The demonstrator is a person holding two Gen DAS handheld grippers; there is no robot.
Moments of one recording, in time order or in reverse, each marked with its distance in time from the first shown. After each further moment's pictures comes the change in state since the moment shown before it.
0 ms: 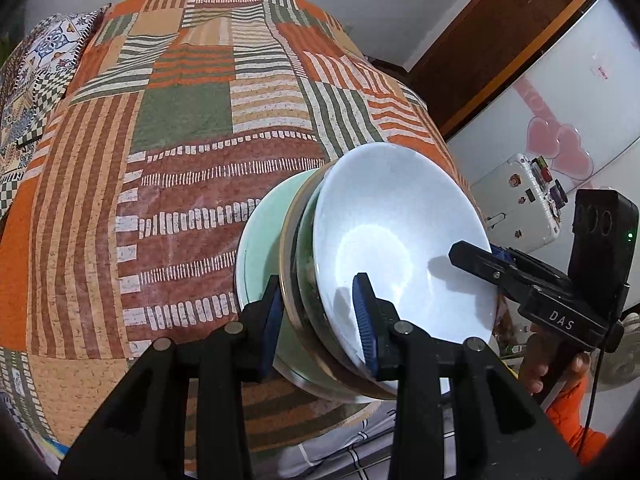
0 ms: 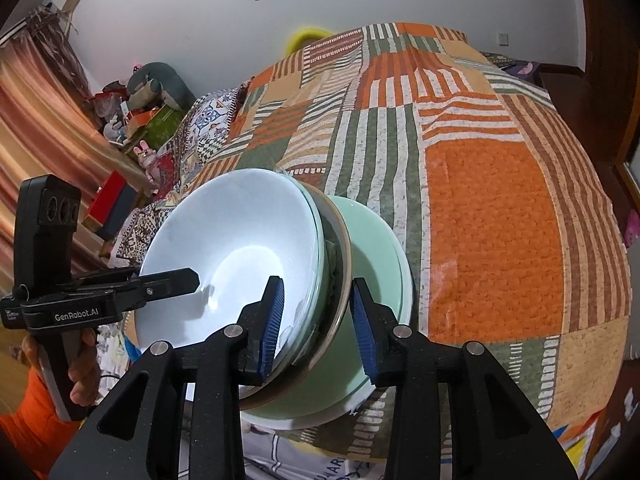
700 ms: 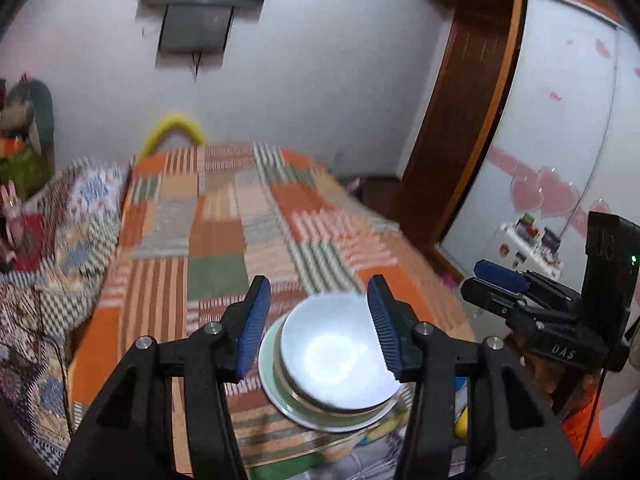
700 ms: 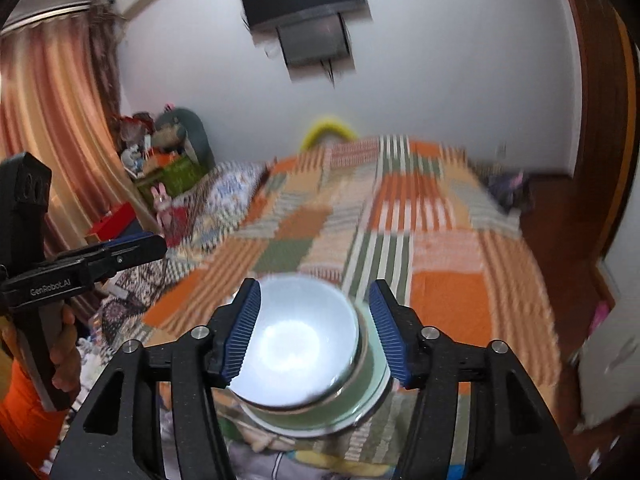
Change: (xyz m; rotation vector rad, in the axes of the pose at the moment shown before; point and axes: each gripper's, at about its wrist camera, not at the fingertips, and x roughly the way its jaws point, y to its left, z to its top) left arm -0.166 -0.080 -0.017 0.176 -0.510 0.093; right arm -0.124 0.069 0.006 -0.228 -0.382 -0.089
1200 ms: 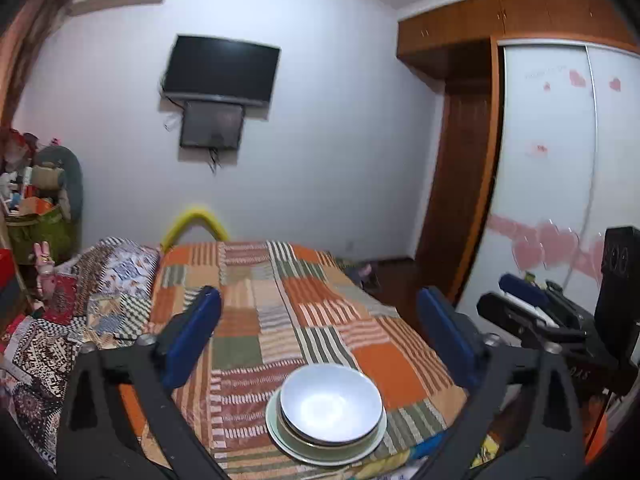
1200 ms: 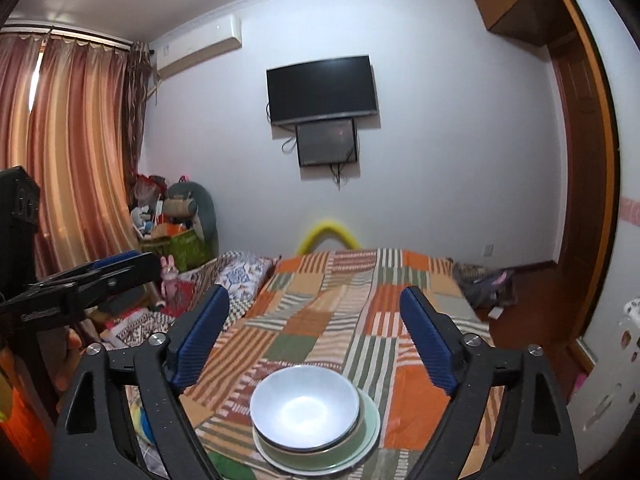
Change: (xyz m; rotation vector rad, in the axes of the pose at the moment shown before) left arm -0.101 -0.046 0.011 0.039 -0.332 0.080; right arm -0.080 0.033 0.028 -0.070 -0.299 -0.034
